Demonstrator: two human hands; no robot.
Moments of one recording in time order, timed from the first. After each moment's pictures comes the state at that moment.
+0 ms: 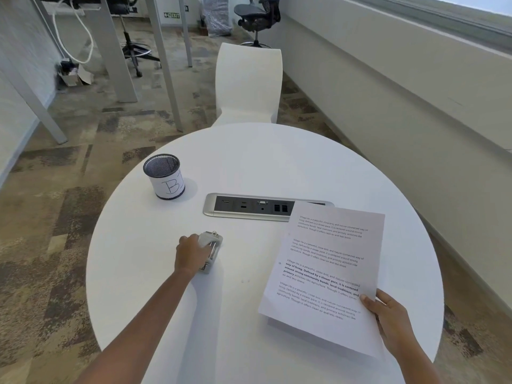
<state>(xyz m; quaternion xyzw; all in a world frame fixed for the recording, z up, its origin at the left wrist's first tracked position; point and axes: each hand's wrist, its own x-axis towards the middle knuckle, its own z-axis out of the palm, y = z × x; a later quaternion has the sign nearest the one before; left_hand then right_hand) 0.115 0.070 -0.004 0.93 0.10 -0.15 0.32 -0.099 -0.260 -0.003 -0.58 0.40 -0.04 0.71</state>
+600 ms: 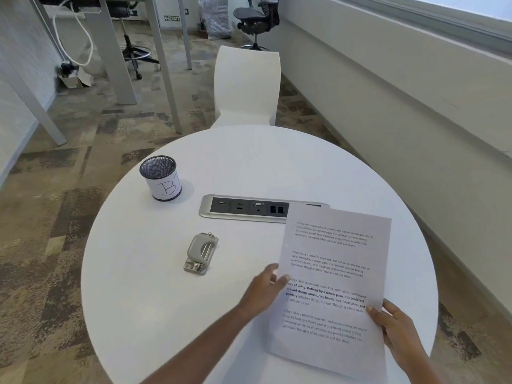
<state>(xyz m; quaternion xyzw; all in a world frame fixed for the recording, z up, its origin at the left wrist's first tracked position) 0.018 -0.040 -0.005 0.80 -0.12 -0.32 0.49 -0.120 -0.277 -0.004 -0.59 0.41 -0.03 0.70</state>
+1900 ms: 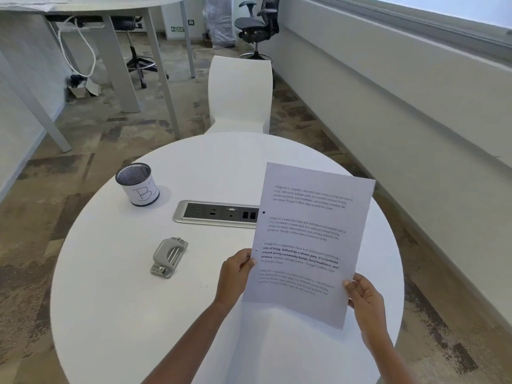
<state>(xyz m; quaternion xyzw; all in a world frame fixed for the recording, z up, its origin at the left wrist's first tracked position) 0.022 -0.089 0.020 0.82 -0.06 -0.10 0.56 -0.090 -0.320 0.011 -0.68 0.30 -0.12 0.66</state>
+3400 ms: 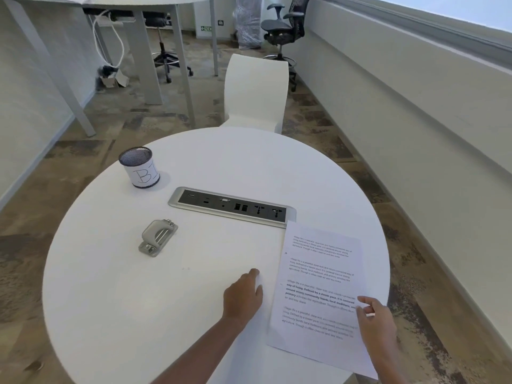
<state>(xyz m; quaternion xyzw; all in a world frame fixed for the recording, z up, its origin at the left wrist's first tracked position) -0.037 -0.152 -0.024 0.96 -0.05 -0.11 0.24 -0.118 -0.396 -0.014 -0.86 0.36 -0.05 0.37</state>
